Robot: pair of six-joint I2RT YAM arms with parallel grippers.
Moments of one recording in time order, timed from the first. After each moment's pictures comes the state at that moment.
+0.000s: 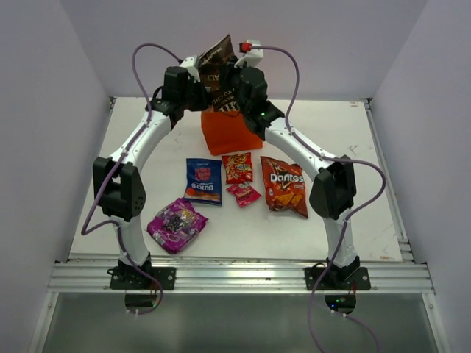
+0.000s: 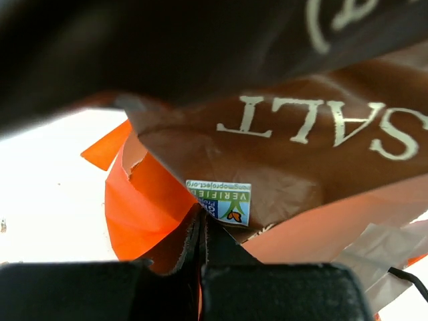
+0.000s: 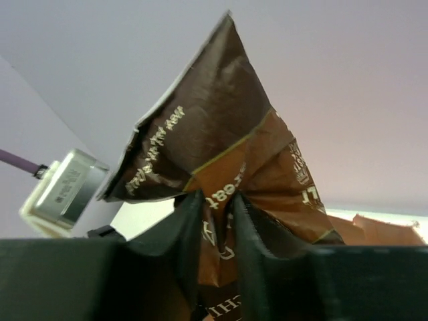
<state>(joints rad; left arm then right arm) -0.28 1.92 1.78 -0.30 0.19 -0.36 0.65 2.10 2.02 0.21 0.35 0.31</state>
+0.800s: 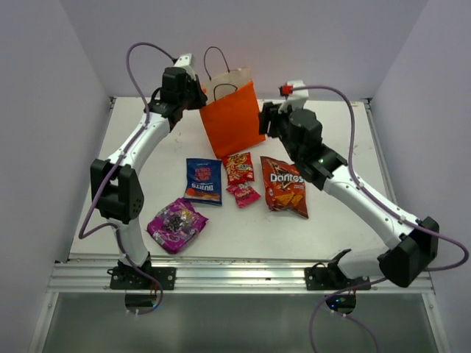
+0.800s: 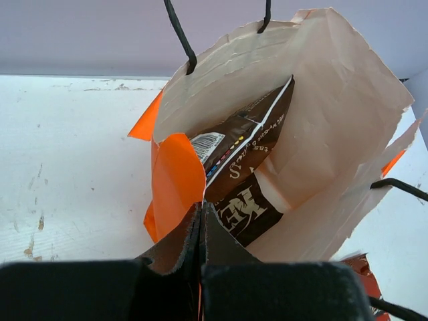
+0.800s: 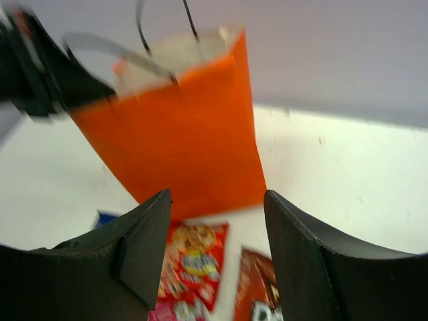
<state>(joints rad) -0.28 1.89 1.74 -0.25 0.07 -0.37 0.65 1.38 1.32 -0.01 0.38 0.15</state>
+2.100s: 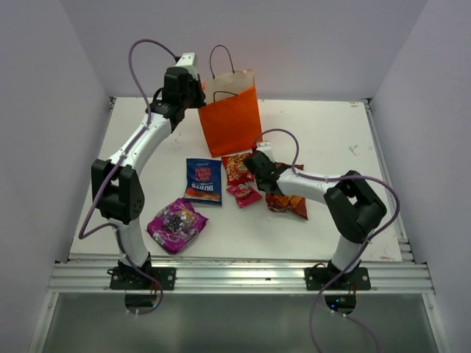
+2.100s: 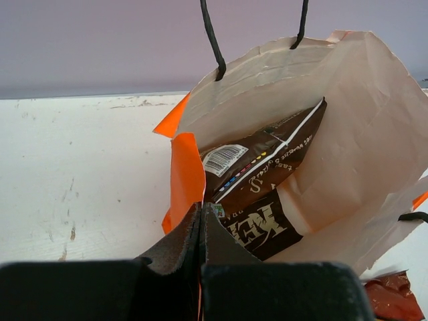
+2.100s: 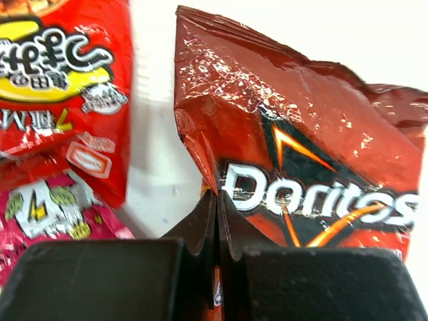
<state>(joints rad) -0.30 1.89 1.74 -0.23 0.00 -0.28 0.73 1.80 1.07 -0.27 0.54 0.39</state>
